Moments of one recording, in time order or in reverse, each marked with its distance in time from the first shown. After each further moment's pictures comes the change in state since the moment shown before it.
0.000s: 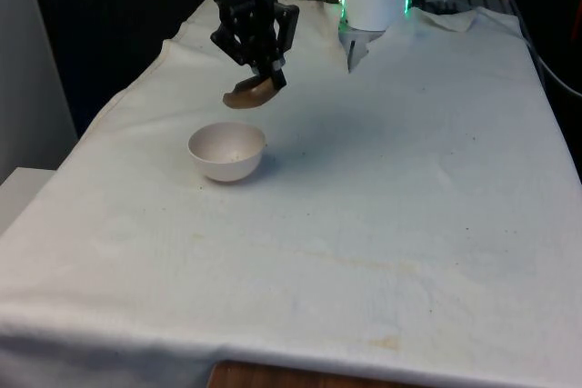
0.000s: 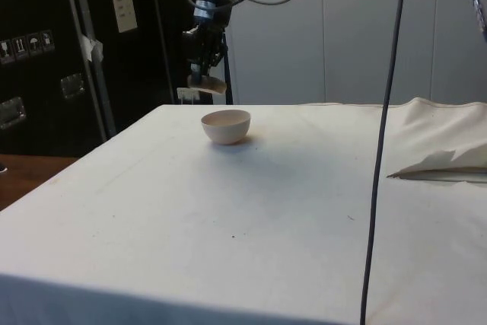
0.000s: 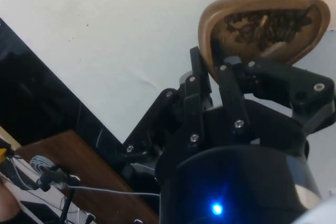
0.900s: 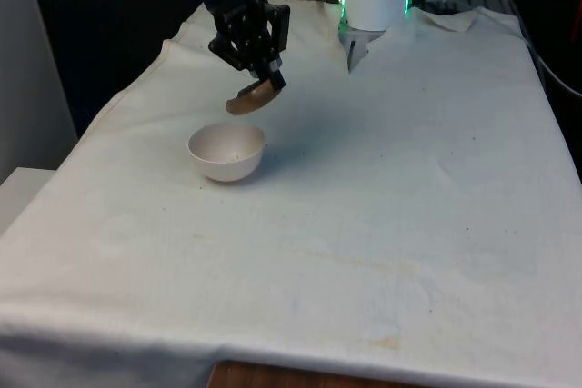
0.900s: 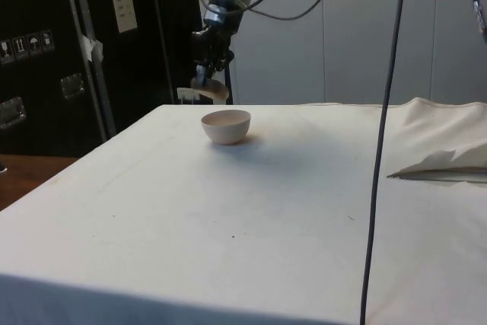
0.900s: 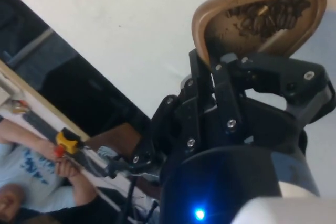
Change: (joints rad) arm -0.003 0.016 -0.054 -0.023 0.202 -0.064 -0.186
